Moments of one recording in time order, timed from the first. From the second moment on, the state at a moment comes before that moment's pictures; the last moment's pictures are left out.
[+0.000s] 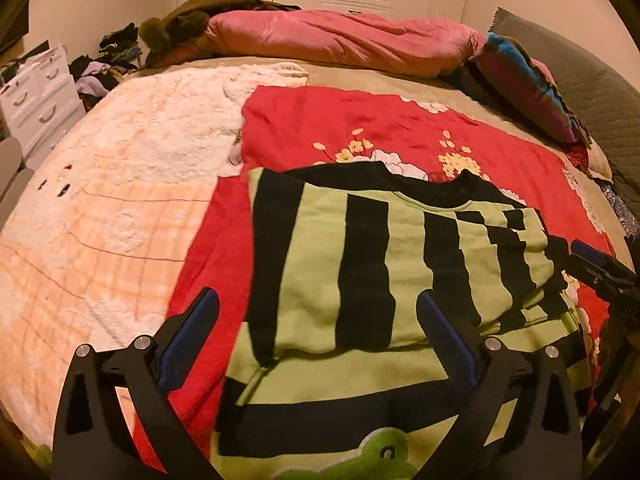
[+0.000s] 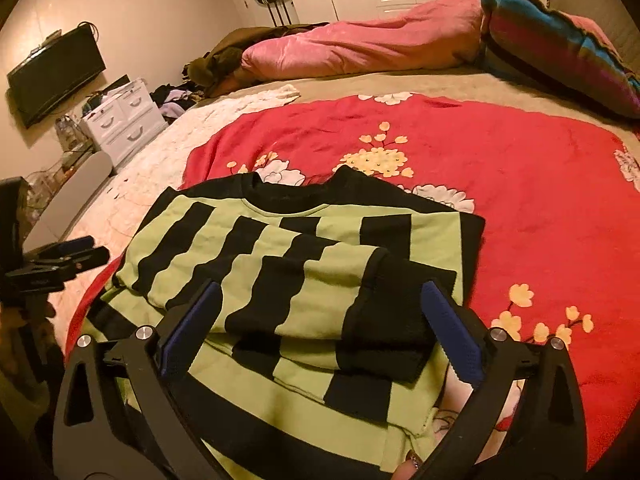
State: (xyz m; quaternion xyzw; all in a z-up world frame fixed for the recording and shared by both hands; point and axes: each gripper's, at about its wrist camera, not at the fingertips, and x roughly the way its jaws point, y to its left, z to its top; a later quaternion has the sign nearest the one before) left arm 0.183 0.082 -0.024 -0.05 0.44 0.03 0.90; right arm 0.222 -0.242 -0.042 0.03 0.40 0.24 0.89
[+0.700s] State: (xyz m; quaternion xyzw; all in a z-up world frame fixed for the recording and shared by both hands) left arm 0.126 0.111 0.022 -0.06 0.40 0.02 0.91; right arm 0.159 -0.243 0.006 0.03 0.36 0.21 0.91
